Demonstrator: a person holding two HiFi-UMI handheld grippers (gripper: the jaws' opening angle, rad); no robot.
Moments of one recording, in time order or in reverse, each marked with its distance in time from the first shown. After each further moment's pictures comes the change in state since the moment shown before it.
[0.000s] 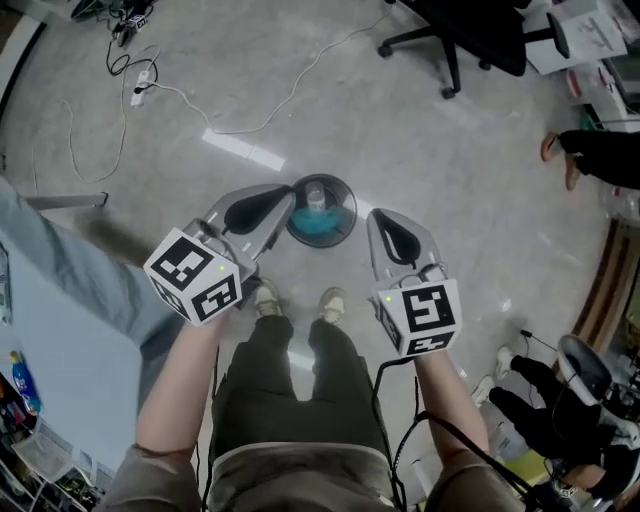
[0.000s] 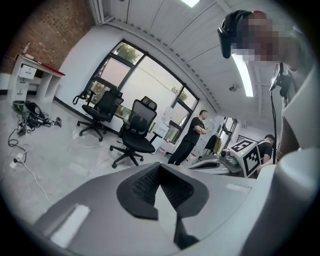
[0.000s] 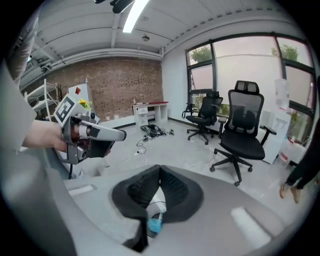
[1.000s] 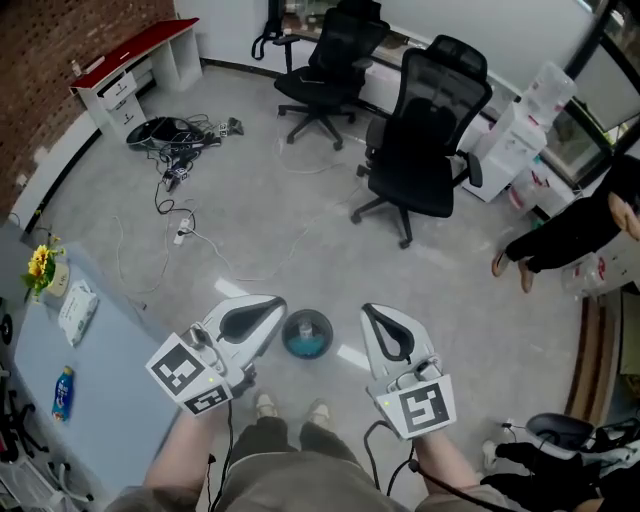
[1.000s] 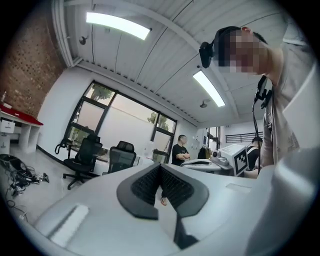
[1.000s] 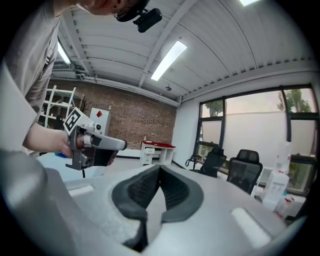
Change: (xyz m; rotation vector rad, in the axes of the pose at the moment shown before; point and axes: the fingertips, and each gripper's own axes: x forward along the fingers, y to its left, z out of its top) left arm -0.141 -0.276 0.306 0.288 -0.289 -0.076; right arm -0.314 0.037 0.318 -0.221 -0.485 0.023
